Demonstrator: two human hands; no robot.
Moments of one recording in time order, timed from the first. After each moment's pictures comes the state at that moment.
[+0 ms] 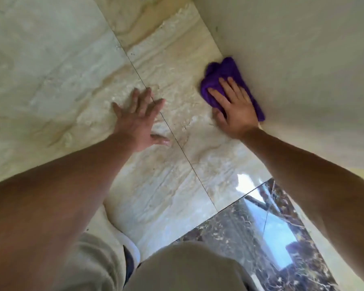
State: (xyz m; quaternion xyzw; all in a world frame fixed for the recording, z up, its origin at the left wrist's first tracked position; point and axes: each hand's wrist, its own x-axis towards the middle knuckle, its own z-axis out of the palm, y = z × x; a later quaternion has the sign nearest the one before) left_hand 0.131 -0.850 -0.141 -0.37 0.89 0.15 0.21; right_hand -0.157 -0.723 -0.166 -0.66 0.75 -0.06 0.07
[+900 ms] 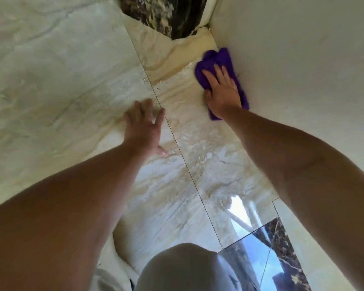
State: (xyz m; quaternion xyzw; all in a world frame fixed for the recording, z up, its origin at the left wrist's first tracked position) left_hand 0.137 -0.910 -0.144 -0.44 0.85 0.17 0.22; right_hand -0.130 -0.908 -0.163 -0.60 0.79 0.01 0.15
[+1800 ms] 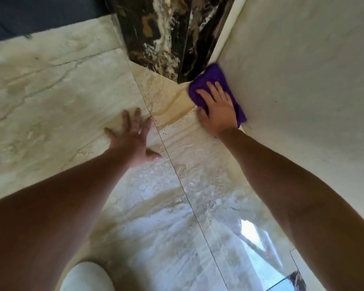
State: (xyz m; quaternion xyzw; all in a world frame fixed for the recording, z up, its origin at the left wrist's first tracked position) left_hand 0.146 -1.029 -0.146 -0.47 0.82 0.21 0.24; right_hand -0.138 -0.999 -0.170 -0.63 0.76 -0.06 0.13
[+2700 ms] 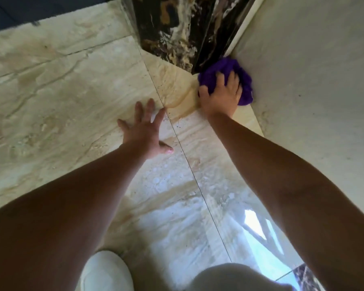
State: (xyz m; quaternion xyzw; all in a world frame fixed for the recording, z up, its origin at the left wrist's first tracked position) left_hand 0.149 -1.037 -0.143 -0.50 0.81 0.24 0.20; right_hand -0.077 -1.040 -0.174 -0.41 0.89 -0.11 0.14
